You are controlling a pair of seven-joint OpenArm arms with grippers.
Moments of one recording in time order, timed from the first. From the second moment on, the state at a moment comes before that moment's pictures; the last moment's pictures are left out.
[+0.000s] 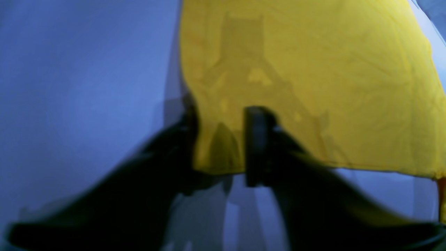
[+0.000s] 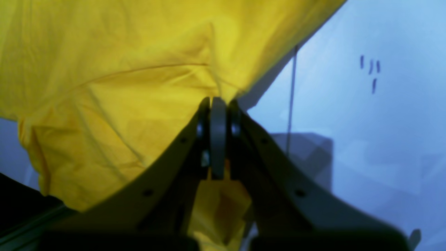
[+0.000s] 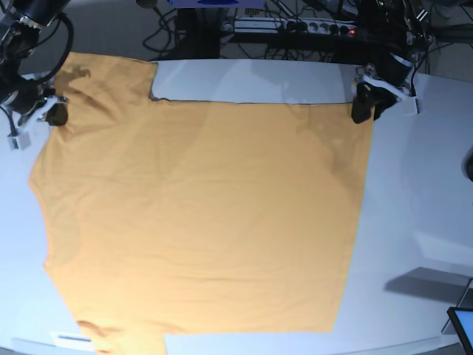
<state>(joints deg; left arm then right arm) 27.1 -13.7 -31.1 83.5 -43.2 -38.5 25.7 -10.9 10.8 42.8 88.7 39.1 41.0 -73.3</state>
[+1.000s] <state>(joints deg) 29.4 -13.7 -27.9 85.3 -43.4 -39.1 25.8 -13.9 11.5 42.6 89.1 39.8 41.1 -70.0</state>
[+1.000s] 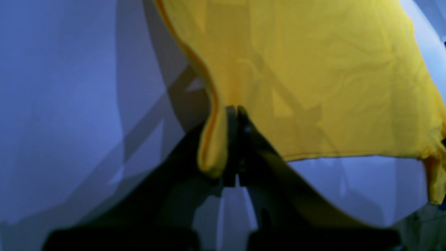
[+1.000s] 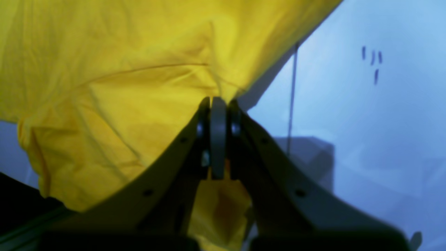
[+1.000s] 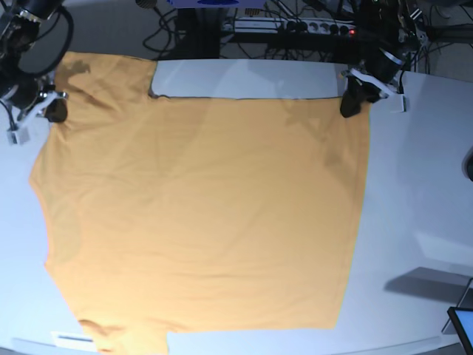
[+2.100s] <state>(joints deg) 36.1 -14.1 -33.6 104.8 -40.4 -34.3 30.3 -16.4 13.0 42.6 105.7 38.9 41.2 -72.6</state>
